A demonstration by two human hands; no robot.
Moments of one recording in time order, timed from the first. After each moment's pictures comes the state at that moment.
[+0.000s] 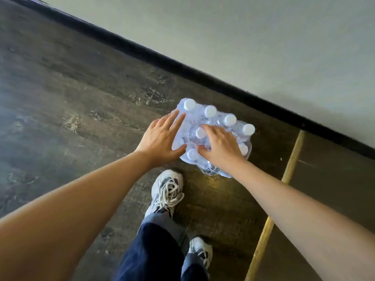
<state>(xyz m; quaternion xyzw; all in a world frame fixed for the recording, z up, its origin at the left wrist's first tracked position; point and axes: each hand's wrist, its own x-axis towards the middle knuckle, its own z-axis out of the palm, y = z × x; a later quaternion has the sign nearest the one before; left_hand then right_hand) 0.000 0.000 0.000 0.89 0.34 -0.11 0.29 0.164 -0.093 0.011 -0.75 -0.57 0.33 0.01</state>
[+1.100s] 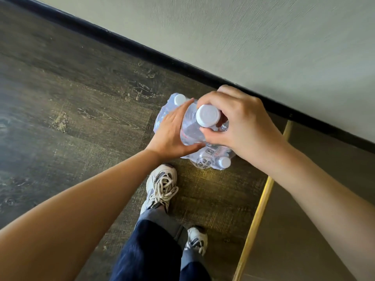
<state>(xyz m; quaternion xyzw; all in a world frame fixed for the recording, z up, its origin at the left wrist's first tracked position) 0.041 -0.013 0.002 0.82 0.33 0.09 0.47 0.177 -0.067 0.164 -0.70 -0.64 0.26 0.18</state>
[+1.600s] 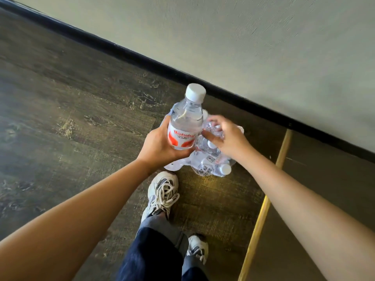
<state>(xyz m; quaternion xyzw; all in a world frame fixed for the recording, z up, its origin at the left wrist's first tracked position) 0.013 -0.011 0.043 0.72 0.44 0.09 0.52 0.197 -0.083 0.055 -0.78 -0.45 0.42 0.16</state>
